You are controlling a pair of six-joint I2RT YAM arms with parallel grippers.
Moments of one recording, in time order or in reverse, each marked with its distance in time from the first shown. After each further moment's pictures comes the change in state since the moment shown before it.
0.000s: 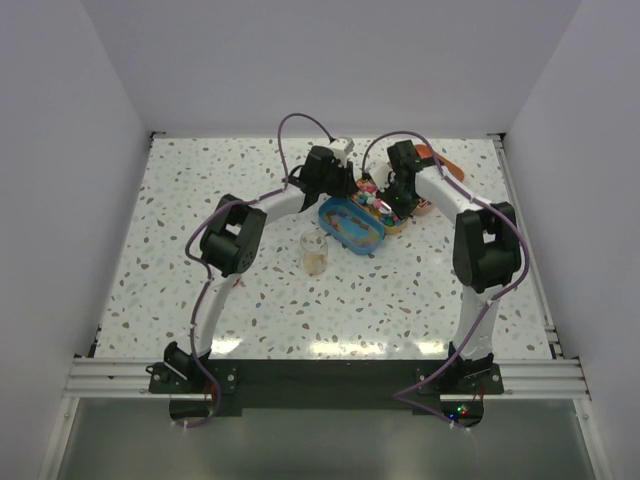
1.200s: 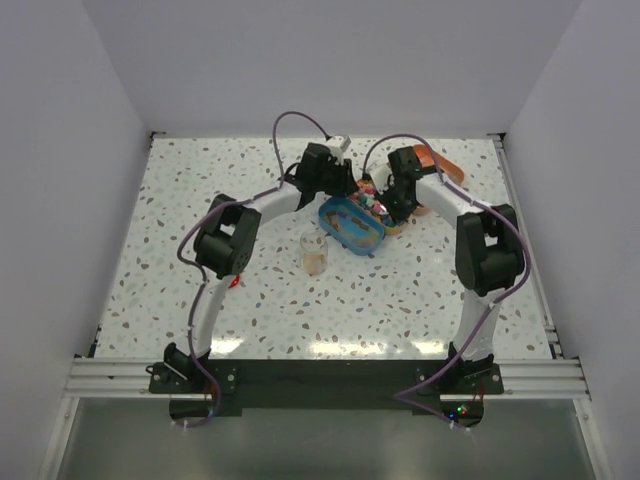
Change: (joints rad) left arm 0.011 -0.052 -0.043 -0.023 0.023 -0.046; right arm 0.002 -0.019 -0.091 0.134 -0.053 0.079
